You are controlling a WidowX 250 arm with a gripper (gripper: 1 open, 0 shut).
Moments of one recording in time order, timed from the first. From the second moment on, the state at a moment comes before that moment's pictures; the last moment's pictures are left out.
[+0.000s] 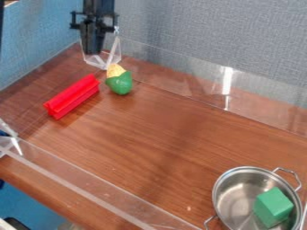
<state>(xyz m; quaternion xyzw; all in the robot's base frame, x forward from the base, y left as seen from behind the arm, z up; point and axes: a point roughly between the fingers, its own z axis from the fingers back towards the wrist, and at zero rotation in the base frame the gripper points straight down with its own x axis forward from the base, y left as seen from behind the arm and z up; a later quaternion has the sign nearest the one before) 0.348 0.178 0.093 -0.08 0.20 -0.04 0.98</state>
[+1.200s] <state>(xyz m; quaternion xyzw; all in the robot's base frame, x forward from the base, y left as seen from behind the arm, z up) 0.317 0.142 0.106 -0.09 0.17 -0.13 0.97</state>
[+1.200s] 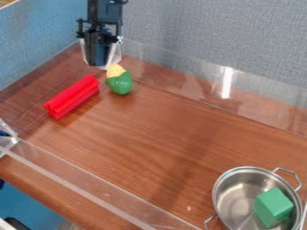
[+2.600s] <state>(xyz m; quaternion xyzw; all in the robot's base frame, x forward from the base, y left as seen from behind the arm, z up) 0.319 0.125 0.178 -0.09 0.14 -0.20 0.96</state>
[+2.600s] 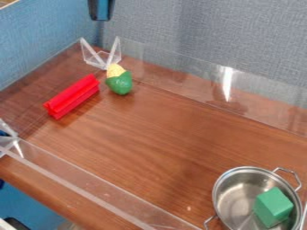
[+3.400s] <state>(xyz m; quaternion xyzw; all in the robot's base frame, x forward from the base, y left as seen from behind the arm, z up) 0.296 0.139 0.186 -0.07 0.15 -0.21 0.96</state>
